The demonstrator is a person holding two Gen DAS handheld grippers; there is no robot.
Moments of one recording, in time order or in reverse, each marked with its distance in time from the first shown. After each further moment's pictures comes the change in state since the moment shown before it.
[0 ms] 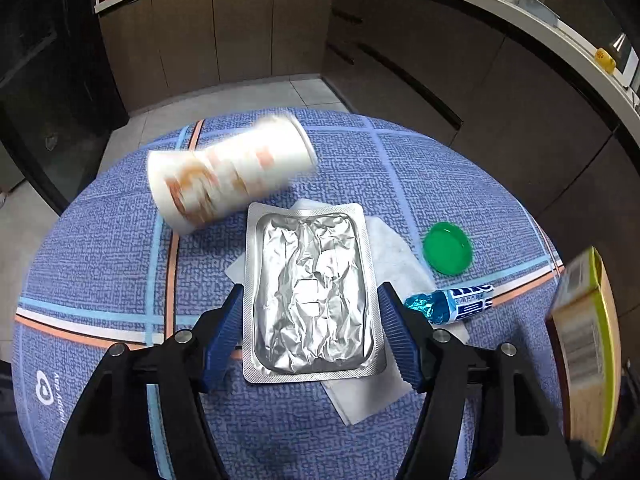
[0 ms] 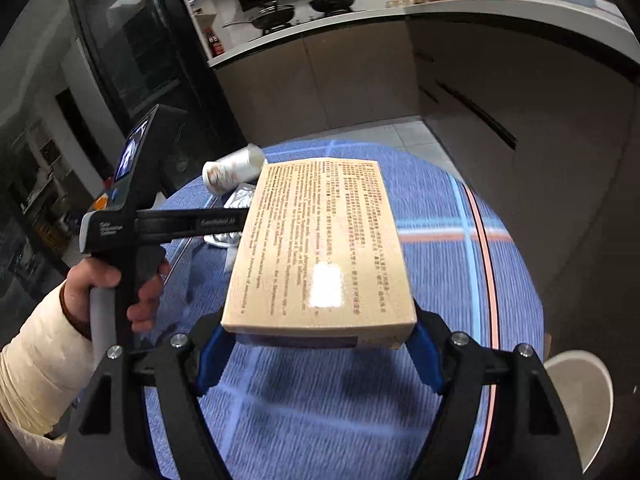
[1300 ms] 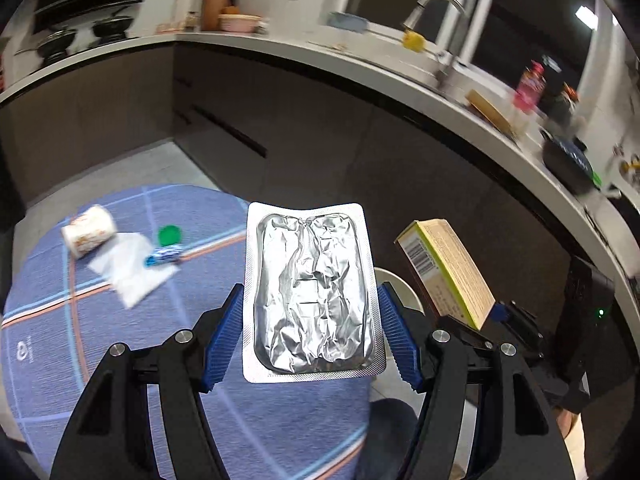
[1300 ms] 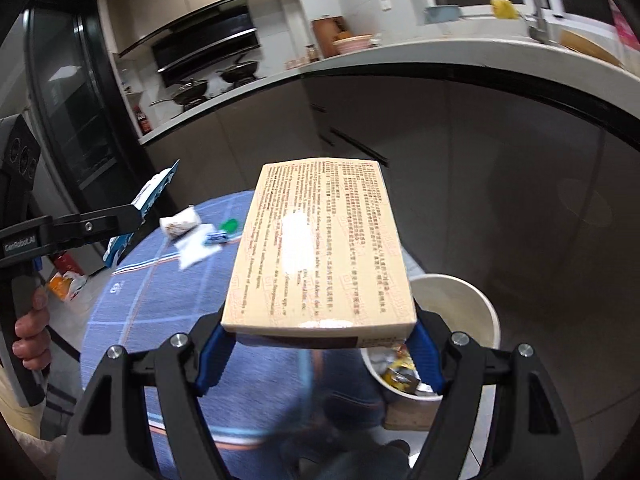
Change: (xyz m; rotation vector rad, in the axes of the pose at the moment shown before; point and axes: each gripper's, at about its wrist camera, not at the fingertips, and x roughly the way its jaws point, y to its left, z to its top) left arm -0.206 -0.139 -0.111 0.330 -0.156 -0.423; right arm -0.186 -0.059 -0.105 0.202 -0.228 -0.260
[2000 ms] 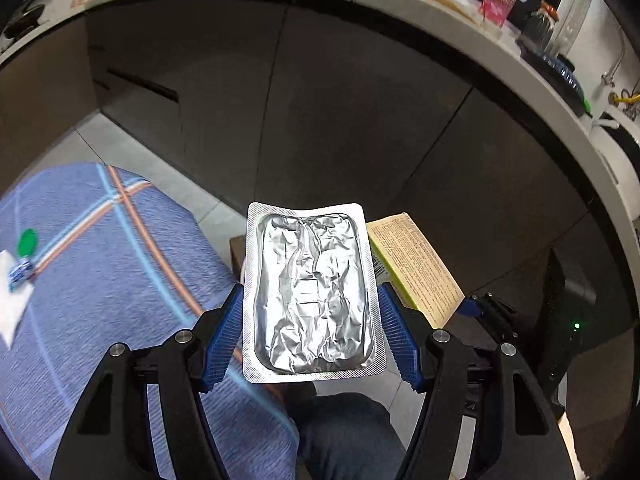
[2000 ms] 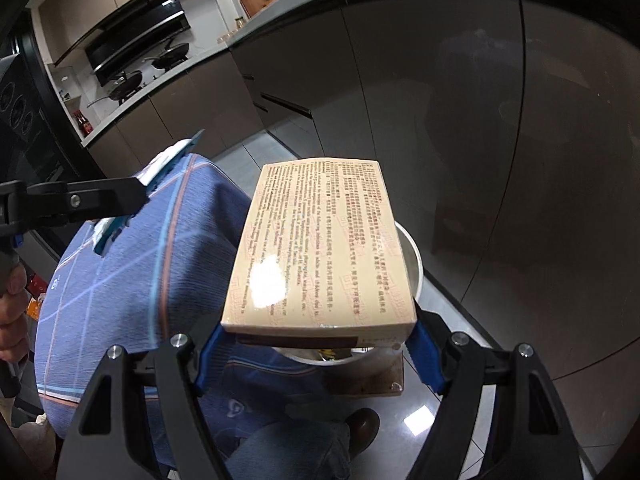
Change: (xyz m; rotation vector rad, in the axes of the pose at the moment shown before) left arm 0.154 -0.087 -0.005 0.145 0.260 -0.126; right arm 0.046 -0.100 -0.062 0.149 0.120 -0.129
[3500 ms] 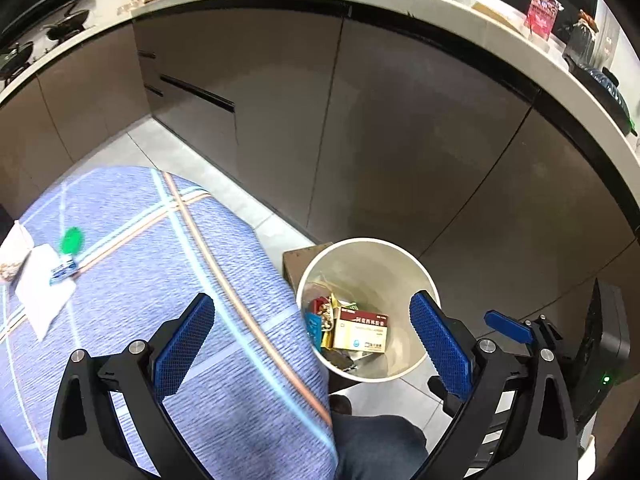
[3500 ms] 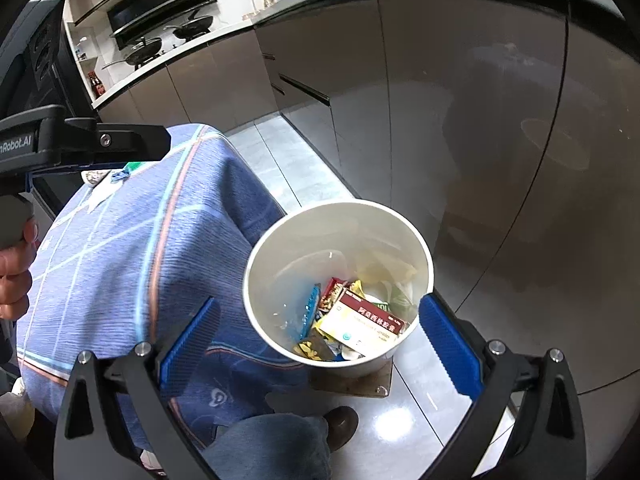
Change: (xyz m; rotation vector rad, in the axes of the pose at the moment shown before) left arm -0.016 0.018 0.000 -0.069 -0.076 0.212; right arm 0.010 0.017 0.003 -0.144 0.029 -0.003
